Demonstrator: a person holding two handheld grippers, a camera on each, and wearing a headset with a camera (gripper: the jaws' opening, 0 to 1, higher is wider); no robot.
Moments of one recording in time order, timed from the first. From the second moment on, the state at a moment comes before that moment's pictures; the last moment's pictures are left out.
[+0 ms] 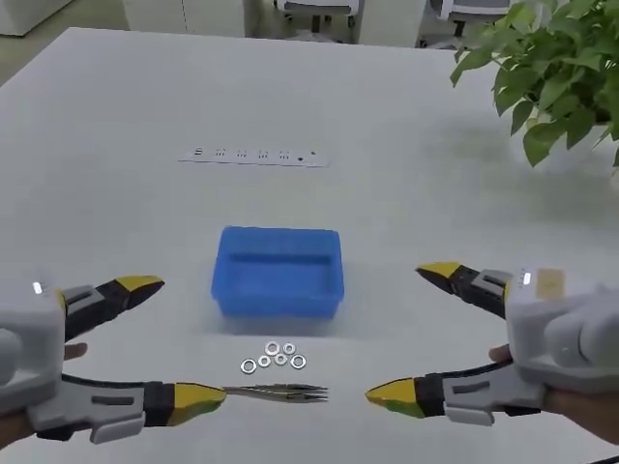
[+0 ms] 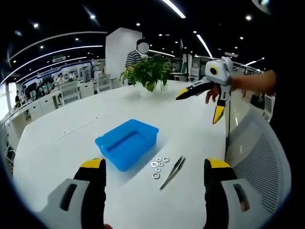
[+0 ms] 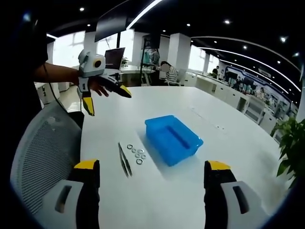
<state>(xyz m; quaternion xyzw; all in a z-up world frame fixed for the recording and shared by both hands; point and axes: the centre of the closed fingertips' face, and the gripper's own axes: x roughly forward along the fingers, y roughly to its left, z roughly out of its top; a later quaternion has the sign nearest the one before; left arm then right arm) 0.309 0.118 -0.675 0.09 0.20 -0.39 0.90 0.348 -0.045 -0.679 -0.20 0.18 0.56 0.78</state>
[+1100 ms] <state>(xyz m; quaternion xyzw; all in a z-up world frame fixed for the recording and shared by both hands) 0.309 0.102 -0.727 0.15 0.26 -0.48 0.83 0.341 -0.015 -0.725 -0.26 0.20 0.63 0.70</state>
